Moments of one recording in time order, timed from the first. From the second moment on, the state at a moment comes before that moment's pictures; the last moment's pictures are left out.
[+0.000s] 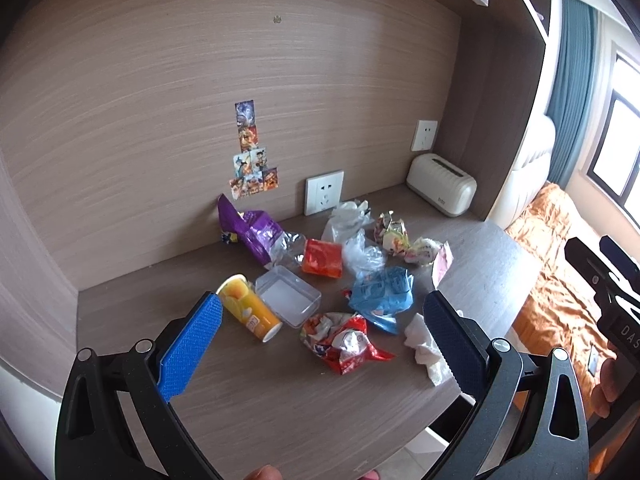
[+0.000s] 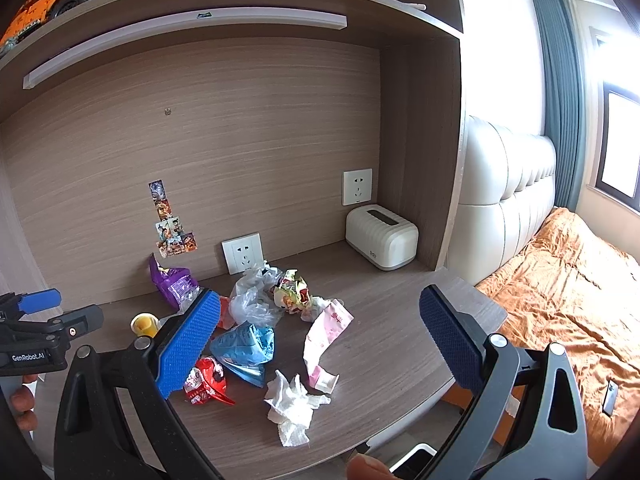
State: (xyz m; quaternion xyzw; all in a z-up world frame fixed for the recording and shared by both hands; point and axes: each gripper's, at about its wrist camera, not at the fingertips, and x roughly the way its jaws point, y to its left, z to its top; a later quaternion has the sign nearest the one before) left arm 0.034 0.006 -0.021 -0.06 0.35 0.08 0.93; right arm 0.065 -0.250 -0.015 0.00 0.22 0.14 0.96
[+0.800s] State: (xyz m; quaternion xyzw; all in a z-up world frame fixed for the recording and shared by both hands) left arm 0.037 0.008 -0.021 -0.04 0.34 0.08 0.94; right arm 0.069 -0.232 -0.017 -0.01 0.23 0.14 0.96
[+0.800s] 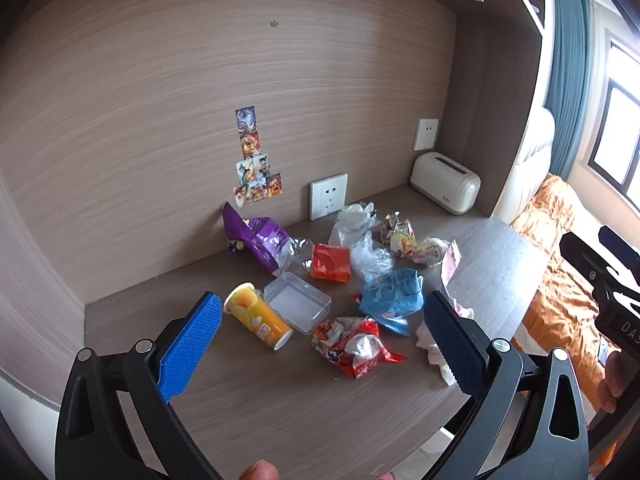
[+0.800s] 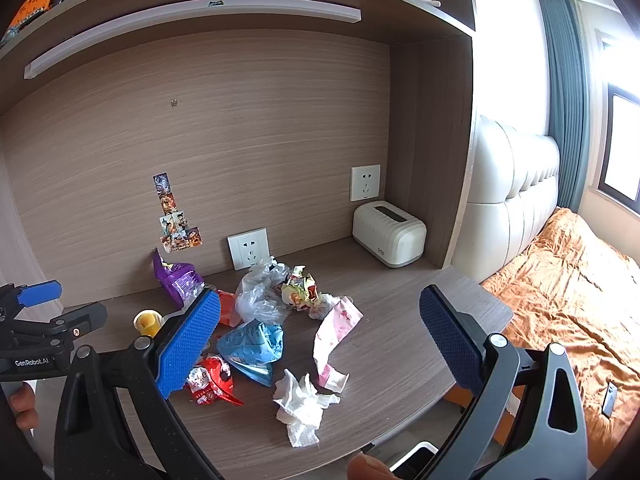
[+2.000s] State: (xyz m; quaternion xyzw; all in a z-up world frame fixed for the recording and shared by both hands) left arm 0.059 0.014 -0.062 -0.05 0.37 0.04 0.93; right arm 0.079 -0.210 -0.055 -0.01 0.29 0.13 0.95
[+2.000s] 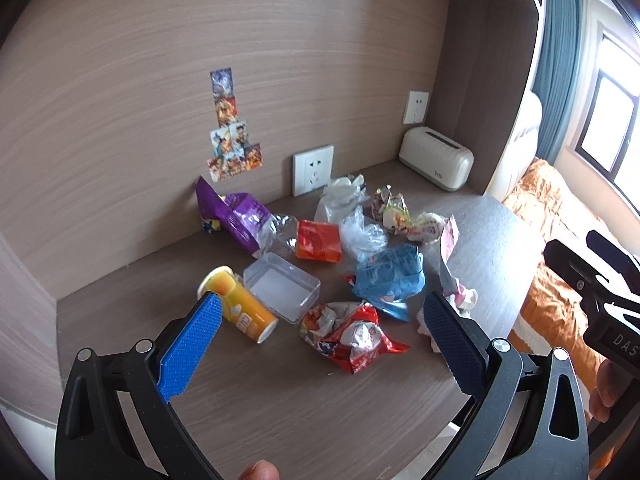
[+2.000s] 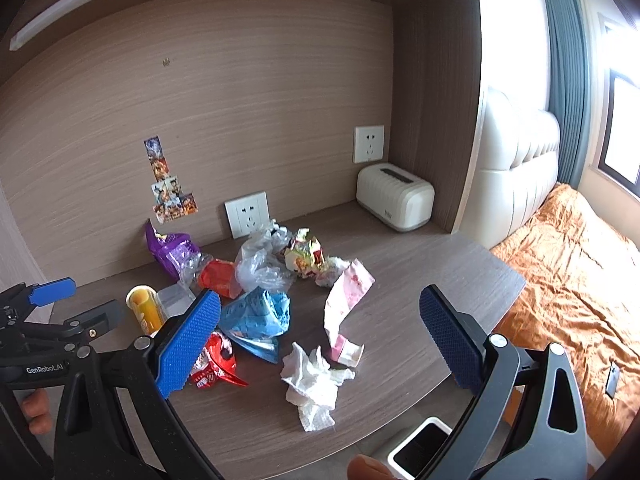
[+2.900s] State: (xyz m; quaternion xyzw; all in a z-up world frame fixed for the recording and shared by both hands) left arm 0.131 -0.044 -0.197 0.18 0.41 -0.14 0.88; right arm 0.133 -0.179 -0.213 0.02 0.47 0.09 0.88
